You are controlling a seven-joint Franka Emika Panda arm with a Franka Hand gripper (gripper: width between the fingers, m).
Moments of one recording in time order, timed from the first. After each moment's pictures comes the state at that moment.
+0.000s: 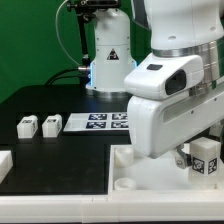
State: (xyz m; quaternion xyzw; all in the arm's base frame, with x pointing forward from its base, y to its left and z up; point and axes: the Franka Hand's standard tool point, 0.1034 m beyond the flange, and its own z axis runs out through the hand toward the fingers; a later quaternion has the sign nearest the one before) arm 0.627 0.110 0.066 -0.95 -0.30 -0.01 0.08
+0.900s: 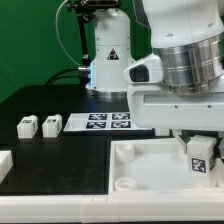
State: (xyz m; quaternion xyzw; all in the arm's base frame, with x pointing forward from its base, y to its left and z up) arm 0.632 0.118 0.070 -0.94 0.32 0.03 0.10
